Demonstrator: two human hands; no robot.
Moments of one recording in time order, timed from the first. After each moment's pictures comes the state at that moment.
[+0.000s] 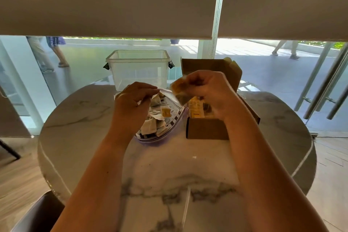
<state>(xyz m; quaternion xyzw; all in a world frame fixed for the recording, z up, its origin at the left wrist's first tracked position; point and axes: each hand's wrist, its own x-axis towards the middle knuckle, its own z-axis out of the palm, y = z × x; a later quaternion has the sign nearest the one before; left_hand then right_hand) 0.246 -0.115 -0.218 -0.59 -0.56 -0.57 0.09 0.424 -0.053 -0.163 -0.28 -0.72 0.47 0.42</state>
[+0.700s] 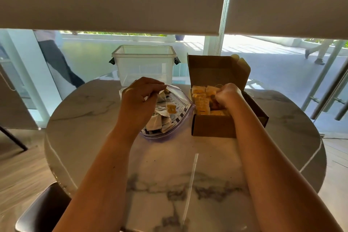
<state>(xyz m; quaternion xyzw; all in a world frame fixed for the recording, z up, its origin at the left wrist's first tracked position) 0.245 -0.115 -0.218 -0.60 -0.57 -0.56 0.09 0.425 0.033 -0.202 -0.64 -0.67 0.27 0.26</state>
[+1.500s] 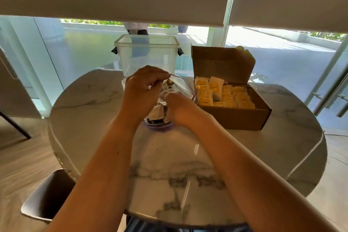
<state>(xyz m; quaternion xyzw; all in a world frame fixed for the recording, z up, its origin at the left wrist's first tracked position) 0.246 -0.115 -0.217 -0.60 -0.57 -0.56 0.10 0.350 -0.069 -0.211 -0.35 -0.93 0.12 0.09</state>
